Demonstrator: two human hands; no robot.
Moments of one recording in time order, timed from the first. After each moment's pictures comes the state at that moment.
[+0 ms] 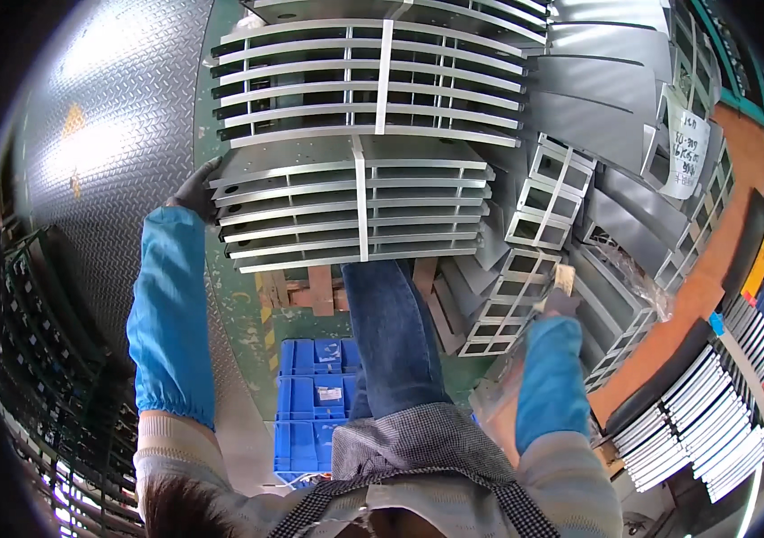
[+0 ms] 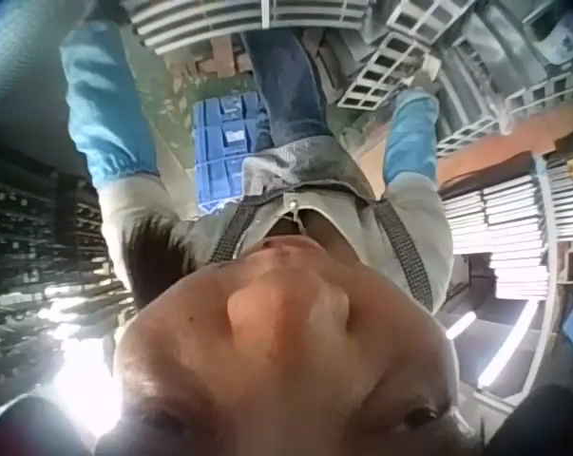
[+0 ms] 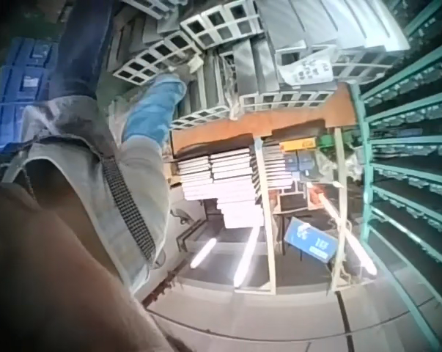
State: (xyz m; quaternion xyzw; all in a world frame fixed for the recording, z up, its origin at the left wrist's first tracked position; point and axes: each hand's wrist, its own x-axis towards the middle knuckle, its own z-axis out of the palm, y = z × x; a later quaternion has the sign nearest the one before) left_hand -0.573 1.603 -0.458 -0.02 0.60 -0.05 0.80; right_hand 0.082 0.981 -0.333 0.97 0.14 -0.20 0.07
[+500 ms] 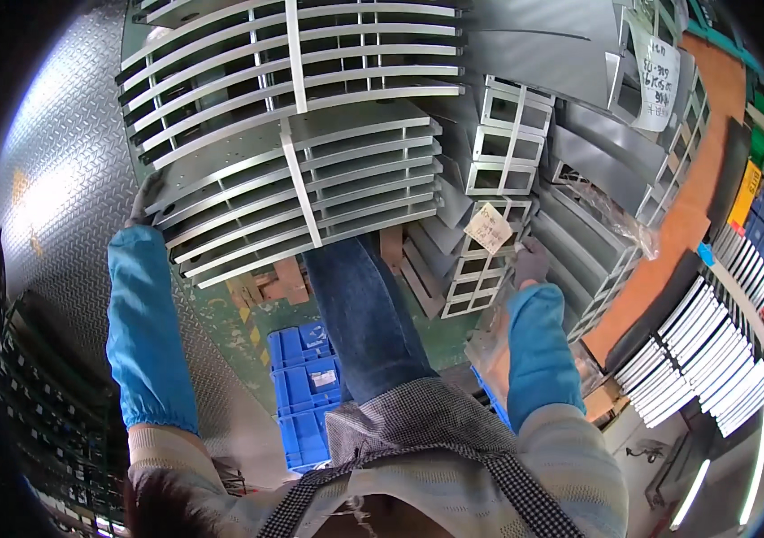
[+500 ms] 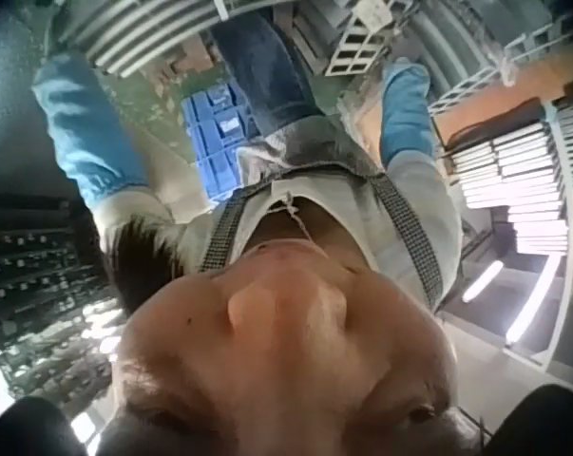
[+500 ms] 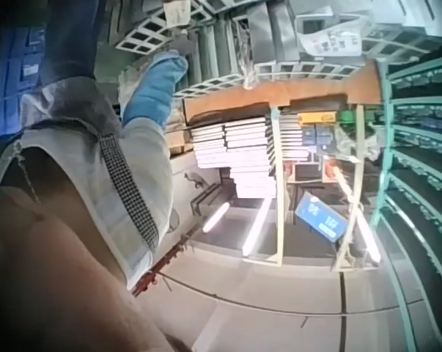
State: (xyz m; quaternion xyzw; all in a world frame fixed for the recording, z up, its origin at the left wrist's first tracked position) left_hand -0.656 1.598 -0.541 0.20 0.51 0.18 0.82; right_hand -0.045 1.012 -0.334 0.96 0.06 -0.24 -0.12
